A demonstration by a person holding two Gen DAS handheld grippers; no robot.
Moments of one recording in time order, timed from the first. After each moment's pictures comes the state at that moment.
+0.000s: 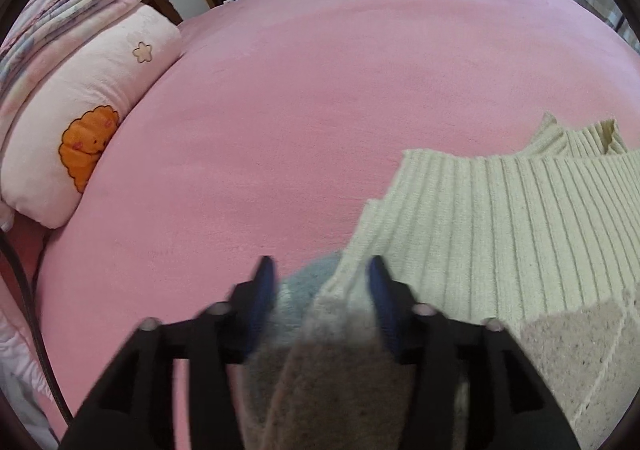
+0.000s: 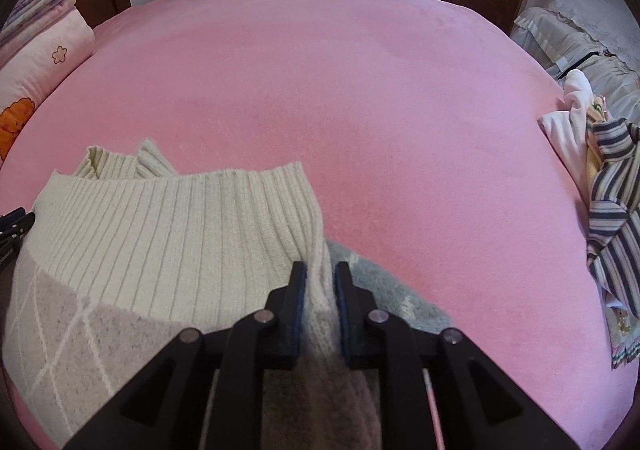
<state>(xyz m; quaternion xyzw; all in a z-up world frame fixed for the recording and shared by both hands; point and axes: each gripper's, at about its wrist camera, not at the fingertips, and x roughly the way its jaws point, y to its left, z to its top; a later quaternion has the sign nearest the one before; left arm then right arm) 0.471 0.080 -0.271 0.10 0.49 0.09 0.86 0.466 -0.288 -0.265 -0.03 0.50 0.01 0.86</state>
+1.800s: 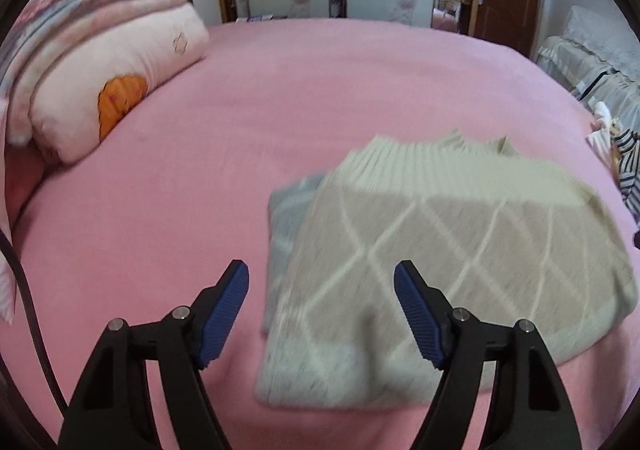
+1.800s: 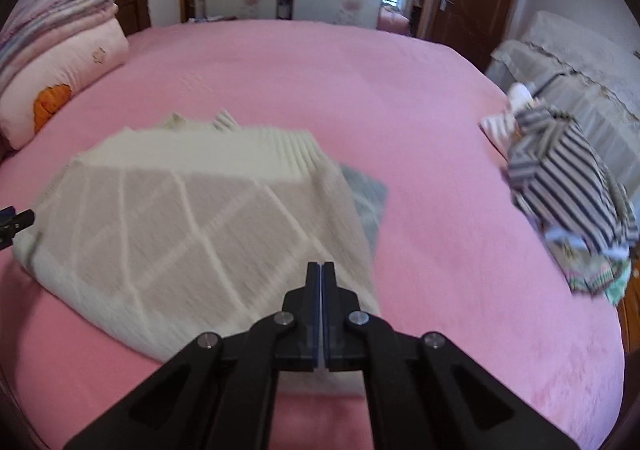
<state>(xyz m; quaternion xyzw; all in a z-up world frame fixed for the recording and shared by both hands) 0.327 0.101 -0.207 0.00 0.42 0.03 0.91 0.310 -0.262 -0.198 -0.05 0.43 0.02 0.90</state>
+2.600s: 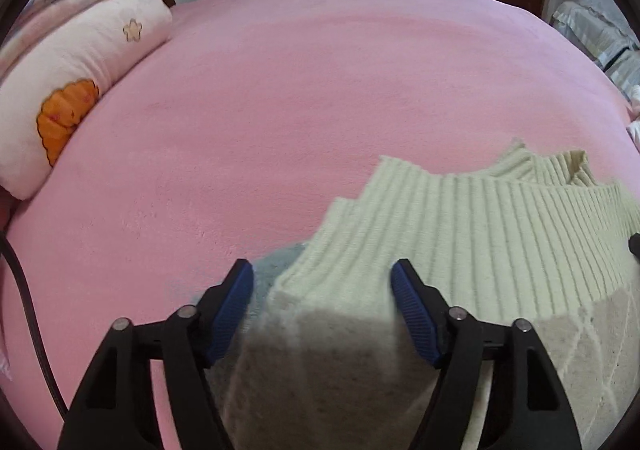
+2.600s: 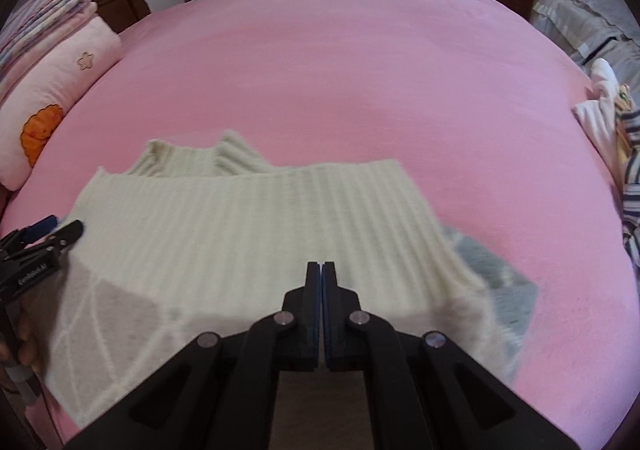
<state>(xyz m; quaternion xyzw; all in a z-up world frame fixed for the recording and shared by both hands) 0.473 0.093 -0.281 0.02 0.49 0.04 0.87 0.447 -0.251 -0.272 0.02 0.51 0.04 0.86</state>
